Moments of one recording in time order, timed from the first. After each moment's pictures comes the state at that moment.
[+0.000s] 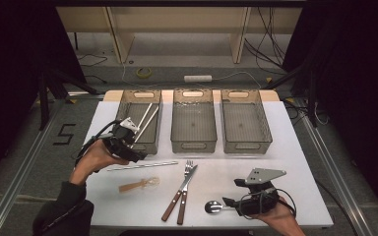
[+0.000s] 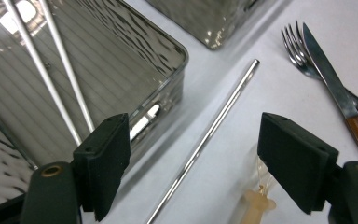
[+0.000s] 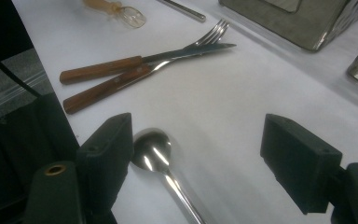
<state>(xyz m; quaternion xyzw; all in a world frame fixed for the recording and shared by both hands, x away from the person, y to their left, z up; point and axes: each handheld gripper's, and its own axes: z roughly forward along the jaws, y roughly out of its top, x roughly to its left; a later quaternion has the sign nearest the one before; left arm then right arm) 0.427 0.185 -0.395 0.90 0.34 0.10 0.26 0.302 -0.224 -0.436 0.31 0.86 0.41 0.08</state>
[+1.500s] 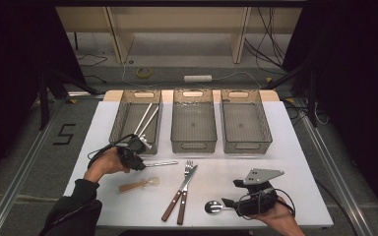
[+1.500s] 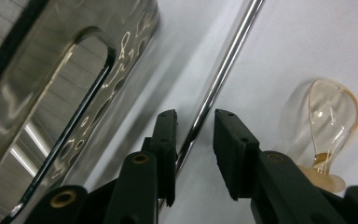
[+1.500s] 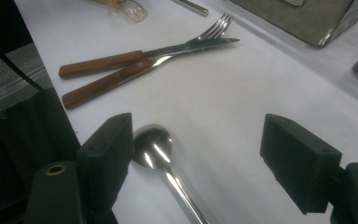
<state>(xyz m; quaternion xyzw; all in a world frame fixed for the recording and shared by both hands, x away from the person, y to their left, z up) 0.445 0.168 -0.459 0.95 0.28 0.05 0.14 0.303 -0.222 -0.438 0.31 0.86 0.40 0.07</state>
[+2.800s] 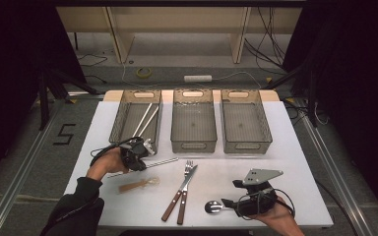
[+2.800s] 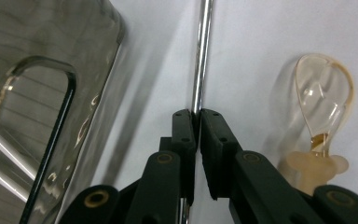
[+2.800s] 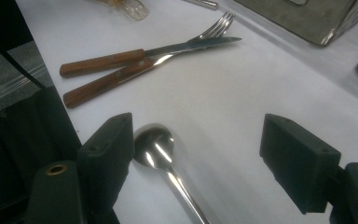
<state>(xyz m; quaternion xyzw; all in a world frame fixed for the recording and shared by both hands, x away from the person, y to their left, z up) 0.443 0.163 -0.462 0.97 0.18 0.05 0.12 0.302 -0.220 -0.438 0.31 0.86 0.39 0.07</state>
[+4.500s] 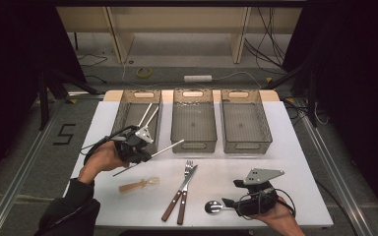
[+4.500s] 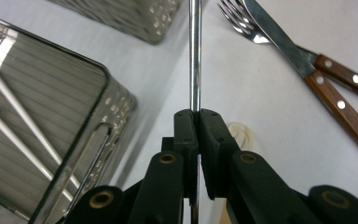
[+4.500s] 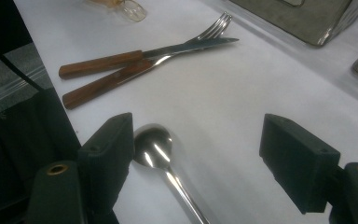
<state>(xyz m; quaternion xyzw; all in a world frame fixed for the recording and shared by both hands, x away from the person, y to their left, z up) 0.418 0.157 -0.386 0.94 0.22 0.09 0.23 0.302 -0.223 -0.437 0.31 0.86 0.40 0.07</state>
